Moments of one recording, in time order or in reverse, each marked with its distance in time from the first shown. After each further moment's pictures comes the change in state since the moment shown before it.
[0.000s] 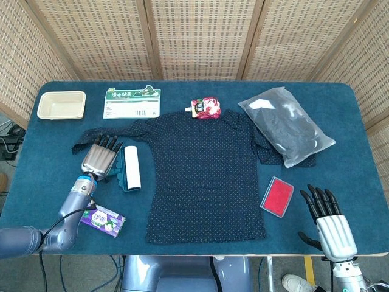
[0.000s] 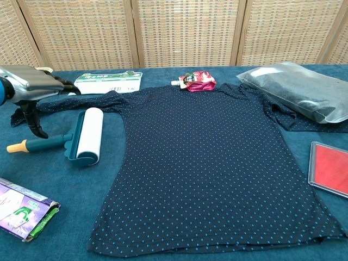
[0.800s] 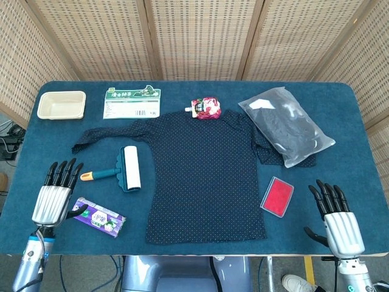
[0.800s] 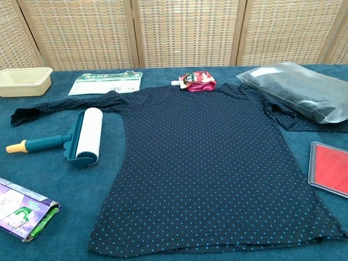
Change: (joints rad) left arm 0.599 -0.030 0.136 -0.049 0.738 0.640 -0.413; right arm -0.004 0.014 0.034 0.005 0.023 0.028 0.020
